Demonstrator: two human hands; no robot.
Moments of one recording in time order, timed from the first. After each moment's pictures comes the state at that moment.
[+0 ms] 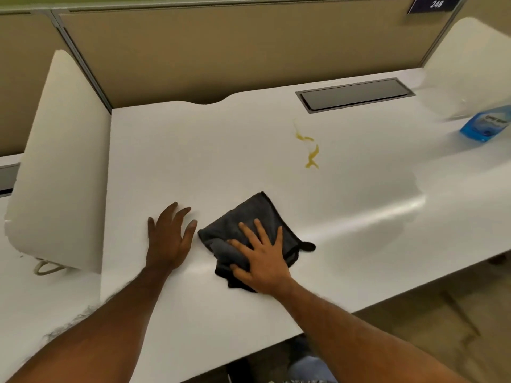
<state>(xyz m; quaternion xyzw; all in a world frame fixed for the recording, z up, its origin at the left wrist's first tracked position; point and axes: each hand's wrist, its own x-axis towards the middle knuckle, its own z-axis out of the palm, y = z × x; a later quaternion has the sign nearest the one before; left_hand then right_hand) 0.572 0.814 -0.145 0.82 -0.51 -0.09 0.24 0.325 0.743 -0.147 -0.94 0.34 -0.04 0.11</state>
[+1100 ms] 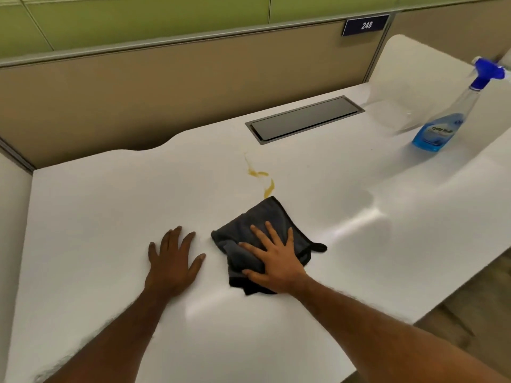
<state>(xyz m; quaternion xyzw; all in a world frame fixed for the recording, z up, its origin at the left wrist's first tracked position) 0.516 0.660 -0.142 0.79 -0.60 -0.11 0.04 0.245 0.573 -0.147 -0.91 0.39 -0.03 0.10</state>
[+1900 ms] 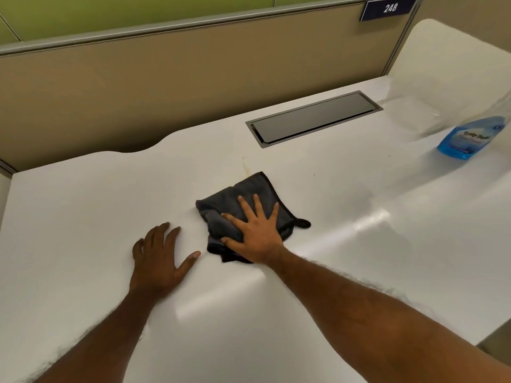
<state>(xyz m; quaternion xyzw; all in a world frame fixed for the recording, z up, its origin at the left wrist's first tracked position) 0.525 0.605 -0.145 0.81 -0.57 -0.06 0.09 0.309 0.461 -0.148 -0.91 0.41 -0.02 0.10</state>
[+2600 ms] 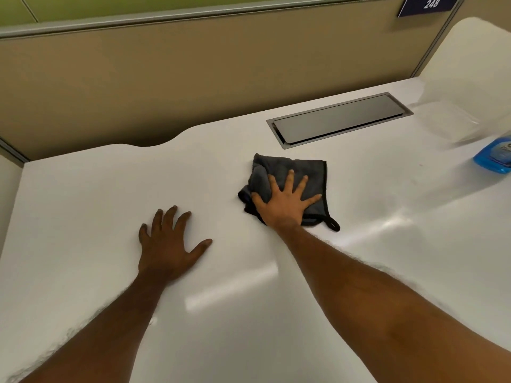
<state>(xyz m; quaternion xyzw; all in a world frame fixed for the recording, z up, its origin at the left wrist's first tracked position) 0.556 0.570 -0.151 0.83 -0.54 -0.06 0.06 0.348 0.384 -0.145 -0.76 0.64 0.00 0.11</state>
